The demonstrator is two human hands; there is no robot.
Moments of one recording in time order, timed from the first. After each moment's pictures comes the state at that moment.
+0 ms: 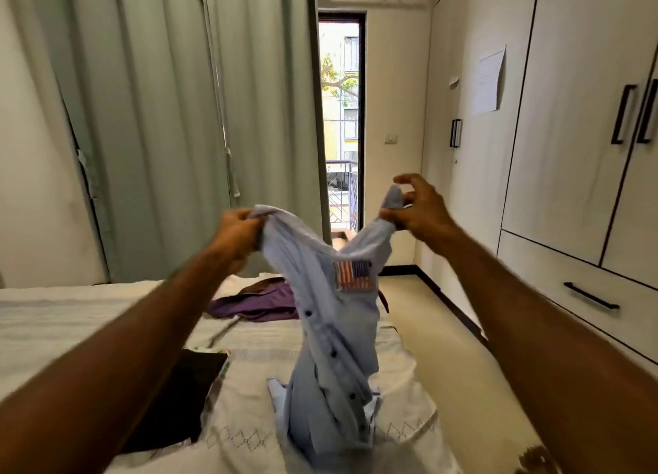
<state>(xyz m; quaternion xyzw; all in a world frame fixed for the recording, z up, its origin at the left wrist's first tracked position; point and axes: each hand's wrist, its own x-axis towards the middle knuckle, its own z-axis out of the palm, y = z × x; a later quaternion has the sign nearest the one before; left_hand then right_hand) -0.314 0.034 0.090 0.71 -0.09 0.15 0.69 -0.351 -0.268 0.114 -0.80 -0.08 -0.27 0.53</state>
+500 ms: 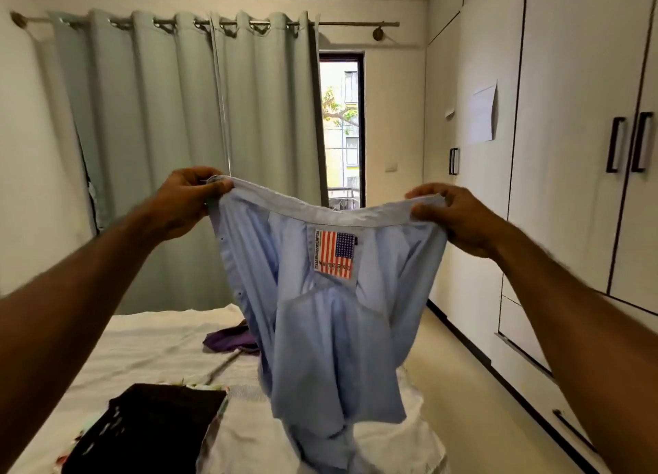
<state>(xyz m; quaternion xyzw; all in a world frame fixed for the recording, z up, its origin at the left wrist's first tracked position) -0.320 0.108 0.209 0.72 -0.27 0.16 0.62 -0.377 -0.329 0.170 -0.74 -0.22 -0.16 0.61</state>
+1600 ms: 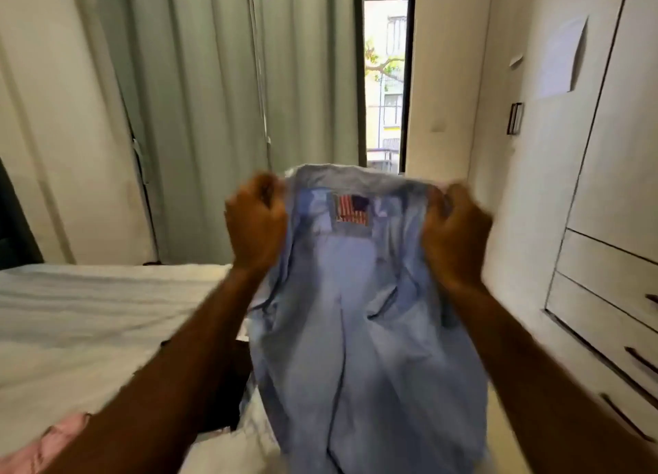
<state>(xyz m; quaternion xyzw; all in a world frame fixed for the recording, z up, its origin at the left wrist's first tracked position) -0.312 0.063 0.100 0.71 -0.07 0.56 0.42 -0.356 -0.191 0.087 -0.72 -0.01 -0.57 0.39</state>
